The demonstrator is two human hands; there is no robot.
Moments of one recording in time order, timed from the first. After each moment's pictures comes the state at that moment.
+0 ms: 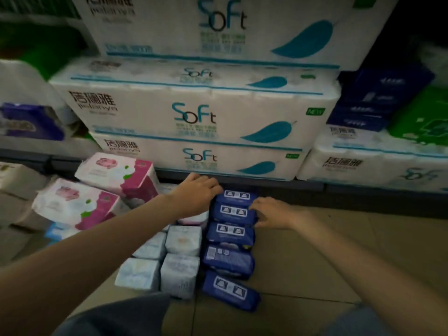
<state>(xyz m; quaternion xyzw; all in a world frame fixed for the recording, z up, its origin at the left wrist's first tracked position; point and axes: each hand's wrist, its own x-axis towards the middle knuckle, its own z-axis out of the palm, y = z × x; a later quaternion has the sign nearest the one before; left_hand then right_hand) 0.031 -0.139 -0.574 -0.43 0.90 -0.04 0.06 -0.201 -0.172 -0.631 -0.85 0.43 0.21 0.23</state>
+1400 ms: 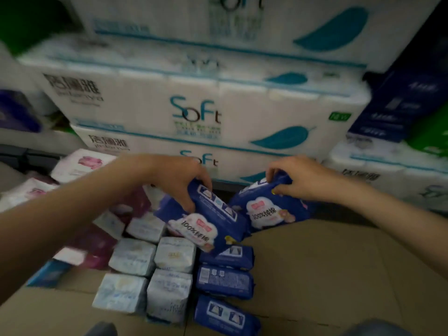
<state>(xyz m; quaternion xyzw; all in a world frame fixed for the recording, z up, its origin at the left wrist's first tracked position) 0.061 -0.189 -0.502 -0.46 0.82 0.29 0.17 -0.193 -0.213 -0.504 -0.88 0.44 0.06 0.16</state>
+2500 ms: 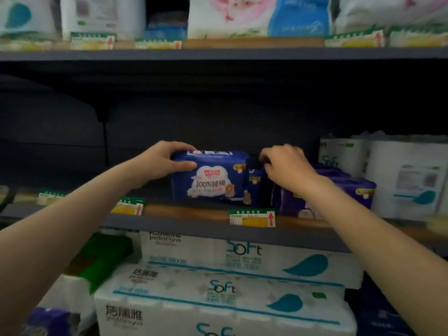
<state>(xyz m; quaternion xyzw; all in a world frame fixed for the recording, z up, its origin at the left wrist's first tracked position) 0.147 -0.245 -0.149 -0.57 0.70 0.14 -0.40 -0.102 -0.309 -0.155 -0.80 0.50 -0.24 -0.23</state>
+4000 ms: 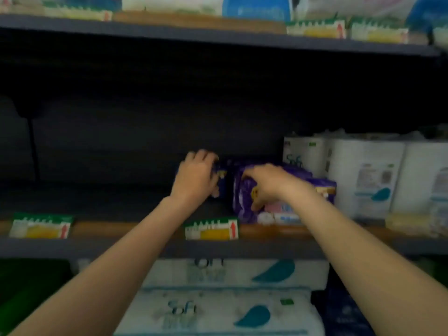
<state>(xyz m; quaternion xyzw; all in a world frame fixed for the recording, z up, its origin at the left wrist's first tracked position) 0.025 -0.363 -0.203 -0.52 0.74 -0.23 -0.36 -0.143 -0.337 -0.169 -0.80 0.59 -0.06 -0.09</state>
